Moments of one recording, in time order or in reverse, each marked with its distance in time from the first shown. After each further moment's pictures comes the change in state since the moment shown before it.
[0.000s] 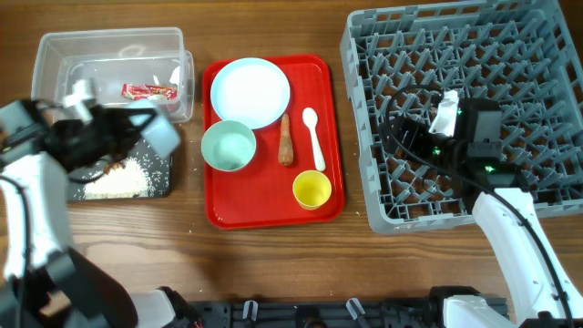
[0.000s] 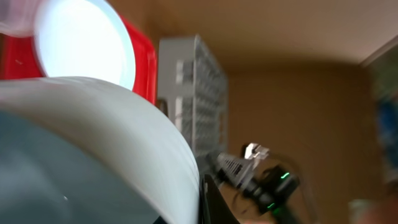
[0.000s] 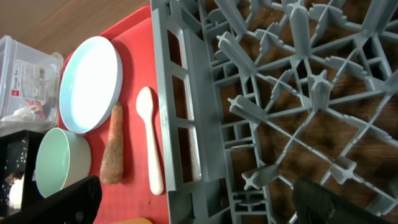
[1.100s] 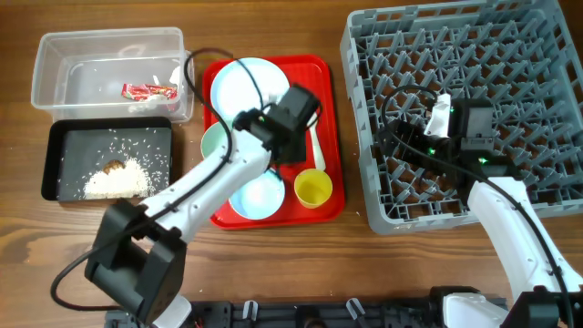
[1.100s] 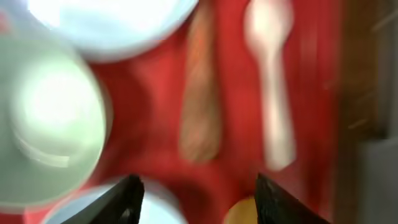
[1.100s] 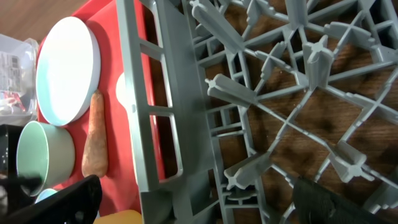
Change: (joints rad) left arm -1.128 0.229 0.181 0.035 -1.406 -0.436; right arm 0.000 0.082 0.000 -0.013 0.000 0.000
